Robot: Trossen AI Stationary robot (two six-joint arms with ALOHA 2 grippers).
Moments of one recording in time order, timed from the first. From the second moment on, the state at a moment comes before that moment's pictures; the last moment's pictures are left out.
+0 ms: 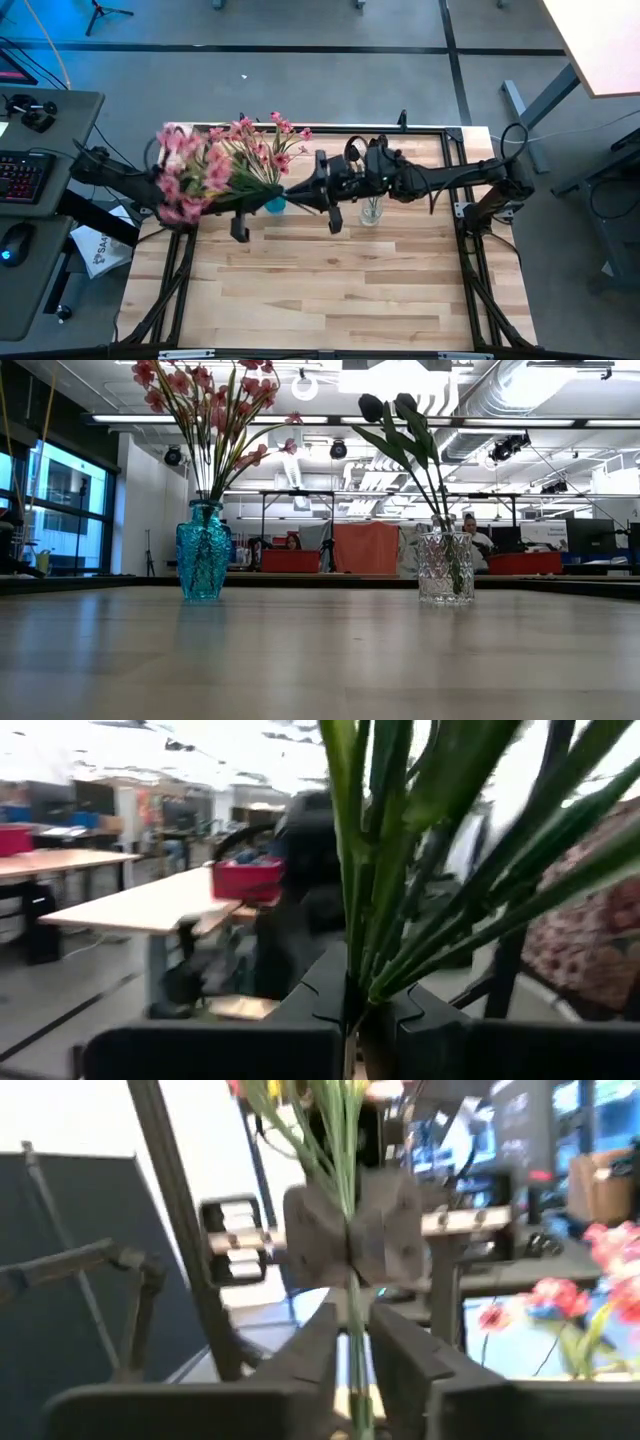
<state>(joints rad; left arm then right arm) -0.38 1.05 1.05 0.18 -0.52 -0.01 0.06 1.65 1.49 0.30 -0.15 0.20</state>
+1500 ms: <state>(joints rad) -0.17 0.52 0.55 -0.16 -0.62 -0.10 0.05 1.40 1.49 -0.03 0.21 0.08</state>
